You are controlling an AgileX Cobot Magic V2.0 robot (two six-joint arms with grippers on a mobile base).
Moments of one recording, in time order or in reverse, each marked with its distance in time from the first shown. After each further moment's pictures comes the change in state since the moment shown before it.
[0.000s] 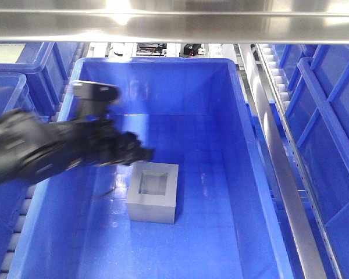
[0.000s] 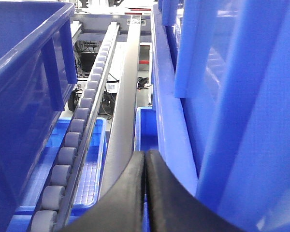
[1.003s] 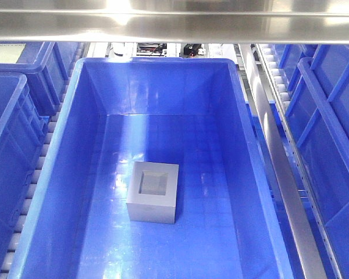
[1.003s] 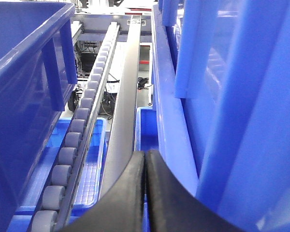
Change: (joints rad) left arm 0.000 -1.288 0.585 0.062 0.158 0.044; right arm 0.000 0.000 0.000 0.000 0.000 0.005
